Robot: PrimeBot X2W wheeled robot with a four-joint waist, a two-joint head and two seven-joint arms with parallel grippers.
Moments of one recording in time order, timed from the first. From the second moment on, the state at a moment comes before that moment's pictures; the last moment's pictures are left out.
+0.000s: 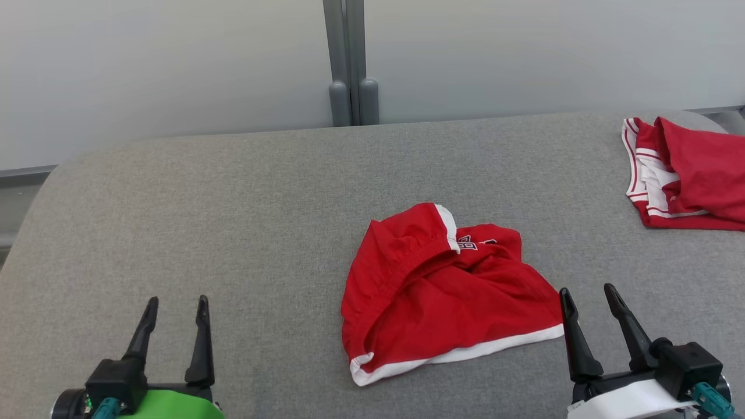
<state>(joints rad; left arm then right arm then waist) 0.04 0.10 0.01 0.18 -0.18 -0.13 -0.26 0.15 -0.09 0.07 0.00 0.24 0.13 -0.26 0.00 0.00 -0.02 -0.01</state>
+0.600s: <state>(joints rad) -0.15 0.14 -0.50 0.31 -0.21 -0.13 -0.26 -0.06 -0.17 0.10 0.29 0.21 0.13 -0.26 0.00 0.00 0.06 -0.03</state>
